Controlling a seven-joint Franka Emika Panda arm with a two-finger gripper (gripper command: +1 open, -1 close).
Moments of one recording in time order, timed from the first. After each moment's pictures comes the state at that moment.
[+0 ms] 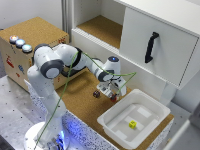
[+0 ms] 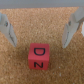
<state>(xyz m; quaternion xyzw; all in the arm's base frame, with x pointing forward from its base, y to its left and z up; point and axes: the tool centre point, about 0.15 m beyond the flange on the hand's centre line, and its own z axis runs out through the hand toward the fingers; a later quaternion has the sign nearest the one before) 0.422 -0.190 0.242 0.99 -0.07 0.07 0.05</state>
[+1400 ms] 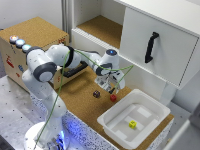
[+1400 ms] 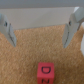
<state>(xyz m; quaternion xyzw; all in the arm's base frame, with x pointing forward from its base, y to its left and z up) 0.423 -0.182 0.305 0.99 -0.08 0.11 0.04</state>
